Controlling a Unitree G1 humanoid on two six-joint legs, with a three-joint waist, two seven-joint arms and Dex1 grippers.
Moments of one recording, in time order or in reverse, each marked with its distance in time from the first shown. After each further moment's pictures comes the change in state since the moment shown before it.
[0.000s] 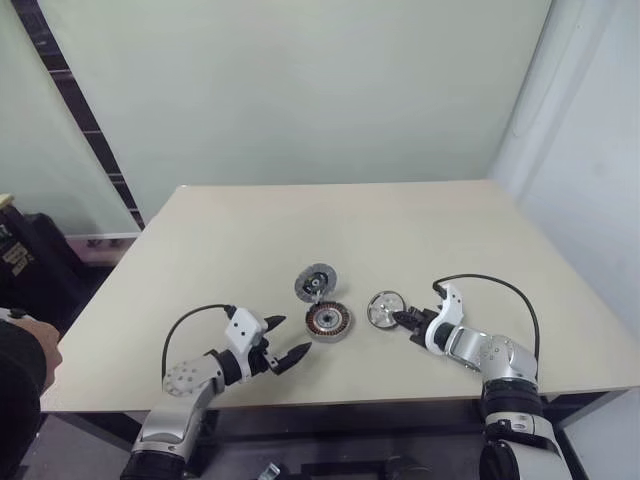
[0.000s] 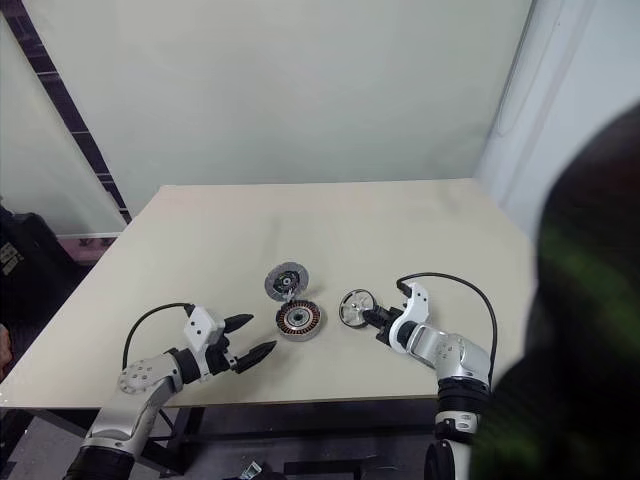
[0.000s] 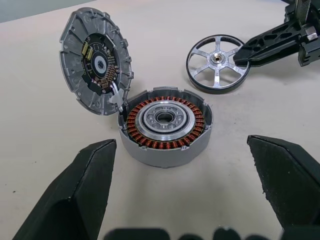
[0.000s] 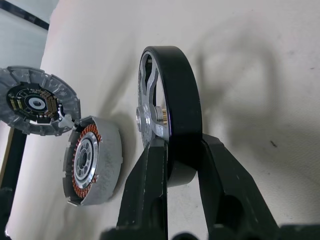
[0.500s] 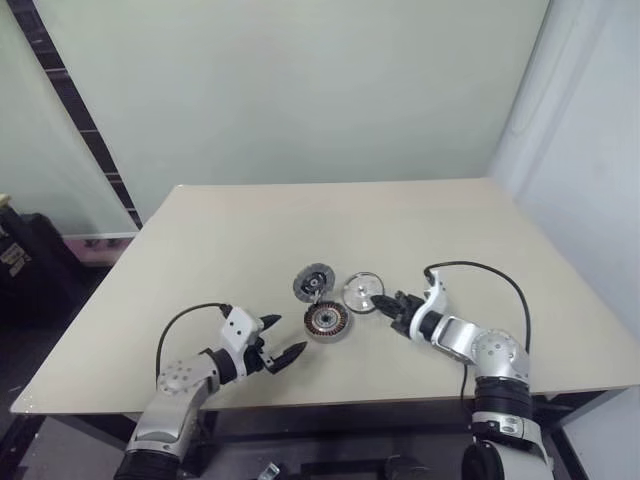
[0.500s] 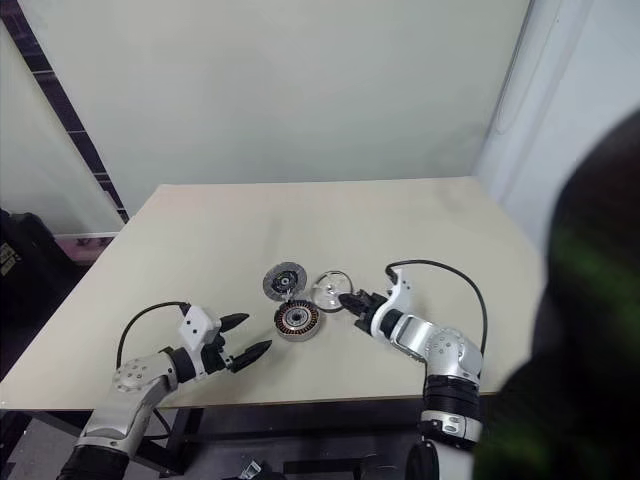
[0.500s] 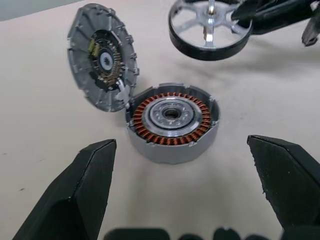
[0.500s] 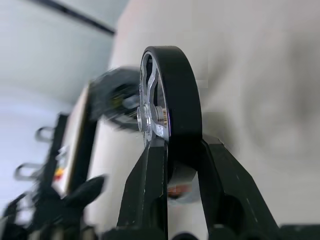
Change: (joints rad) left arm -0.001 0.024 0.010 0.002 -0.001 0.000 0.001; right arm -0.008 0.146 -0.011 -0.205 0.175 0.172 -0.052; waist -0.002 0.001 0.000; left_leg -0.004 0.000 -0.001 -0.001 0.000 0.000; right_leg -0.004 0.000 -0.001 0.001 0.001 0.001
